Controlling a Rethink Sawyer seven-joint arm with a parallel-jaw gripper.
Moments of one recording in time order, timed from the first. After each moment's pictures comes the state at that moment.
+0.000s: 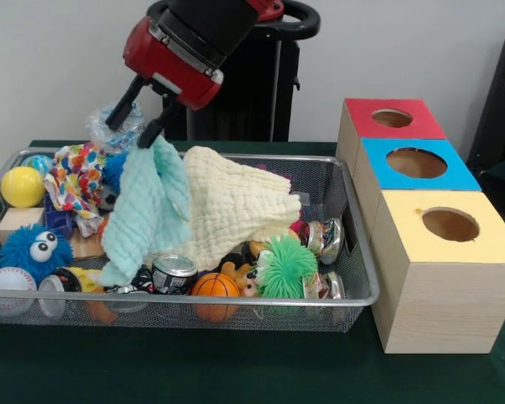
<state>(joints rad) 0.11 -0.52 -0.56 1.45 -0.38 0.43 1.73</state>
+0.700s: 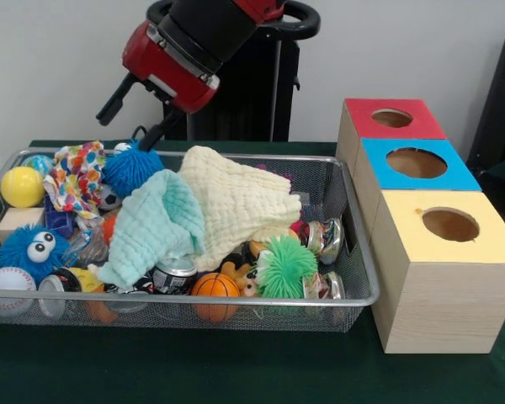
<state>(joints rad) 0.14 -0.47 -0.62 1.45 -0.35 0.43 1.81</state>
